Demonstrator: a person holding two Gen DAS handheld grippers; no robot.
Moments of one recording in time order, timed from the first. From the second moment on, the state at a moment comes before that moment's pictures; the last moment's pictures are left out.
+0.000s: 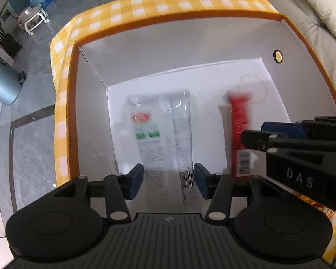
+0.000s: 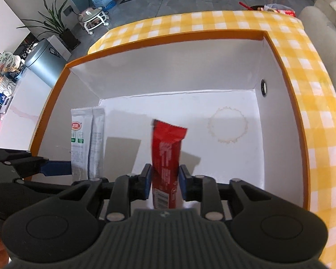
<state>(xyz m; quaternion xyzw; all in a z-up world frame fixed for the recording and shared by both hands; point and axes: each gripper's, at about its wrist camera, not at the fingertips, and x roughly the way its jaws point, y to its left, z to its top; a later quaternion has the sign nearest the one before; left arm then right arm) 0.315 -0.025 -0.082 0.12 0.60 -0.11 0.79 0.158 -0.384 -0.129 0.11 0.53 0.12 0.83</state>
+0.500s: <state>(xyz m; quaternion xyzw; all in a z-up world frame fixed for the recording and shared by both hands) 0.285 -0.015 -0.034 0.08 0.55 -0.10 0.83 0.136 -0.391 -0.094 0.09 0.50 0.11 0.85</state>
